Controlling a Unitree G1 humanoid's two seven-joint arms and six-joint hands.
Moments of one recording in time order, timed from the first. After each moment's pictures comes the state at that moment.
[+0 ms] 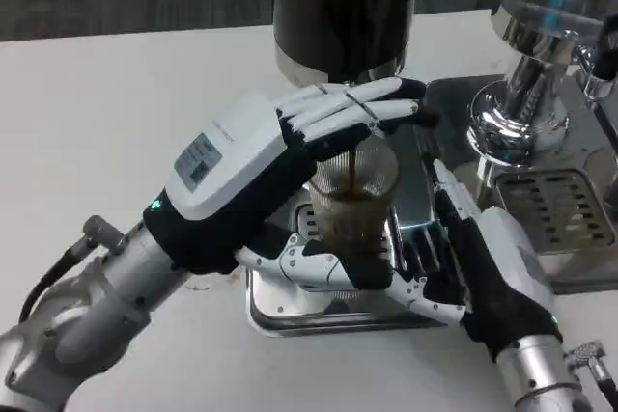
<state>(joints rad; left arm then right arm) -0.32 0.44 -0.14 0.41 0.58 -1.09 0.11 0.05 -0.21 0.27 0.12 -0.49 -0.14 -0.21</state>
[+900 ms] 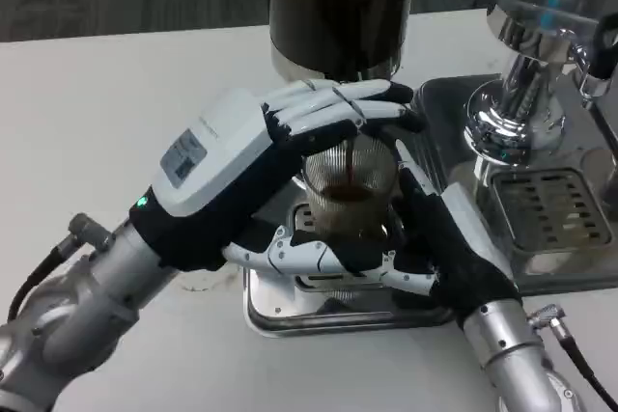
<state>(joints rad) -0.32 0.46 -0.14 0.42 0.56 -1.09 0.12 -0.15 -0.15 0.26 0.43 -0.38 -0.32 -0.16</state>
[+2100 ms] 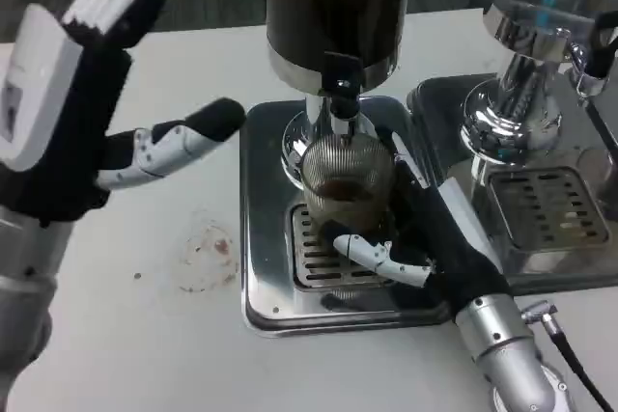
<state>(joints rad) -0.24 0.45 0.13 0.30 0.50 -0.95 0.30 -0.21 -0.12 0.24 0.56 -0.31 -0.43 -0.14</state>
